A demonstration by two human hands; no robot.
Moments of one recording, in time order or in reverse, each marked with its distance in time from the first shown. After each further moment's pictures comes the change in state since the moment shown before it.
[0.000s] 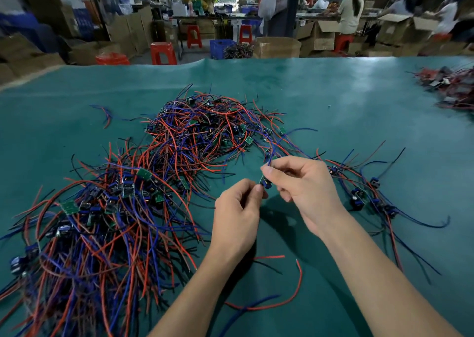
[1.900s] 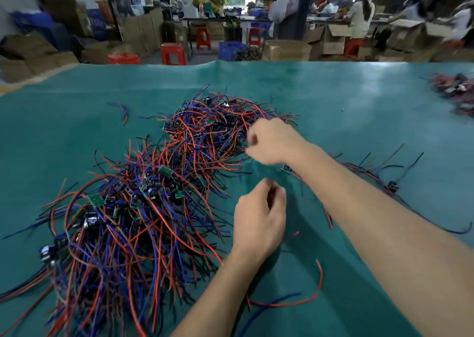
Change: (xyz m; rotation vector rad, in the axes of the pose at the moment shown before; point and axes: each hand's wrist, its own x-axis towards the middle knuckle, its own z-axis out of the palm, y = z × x) left_hand -0.005 0.003 0.002 0.148 -0.010 -0.006; right_hand 0.119 -0.069 0.107 -1.343 -0.333 -0.270
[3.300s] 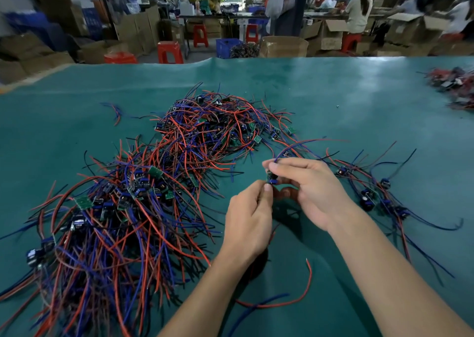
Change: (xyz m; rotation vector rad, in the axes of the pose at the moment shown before) left_hand -0.002 0.002 -0.003 -0.093 -0.050 0.008; right_hand -0.142 0.066 0.053 1.515 0.079 0.373
